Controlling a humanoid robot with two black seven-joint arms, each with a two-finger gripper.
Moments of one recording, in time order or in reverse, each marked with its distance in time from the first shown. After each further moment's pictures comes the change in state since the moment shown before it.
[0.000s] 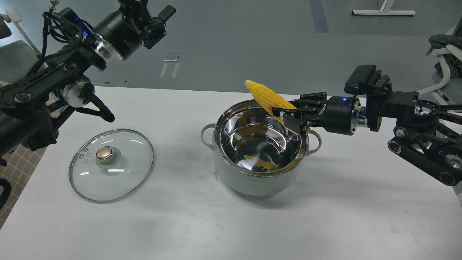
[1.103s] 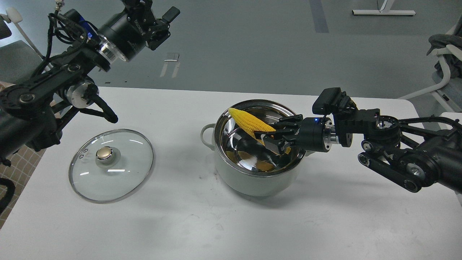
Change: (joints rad) left arm 0.001 -0.009 -0.002 0.001 0.004 -0.002 0.000; right arm -0.016 0.170 -0.073 -0.148 -0.004 0.002 0.000
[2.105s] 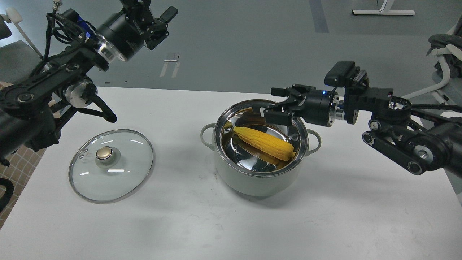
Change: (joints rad) left arm 0.000 0.004 0.000 0.007 -0.006 0.010 0.000; right arm 0.047 -0.008 0.239 -0.044 0.083 -0.029 0.000
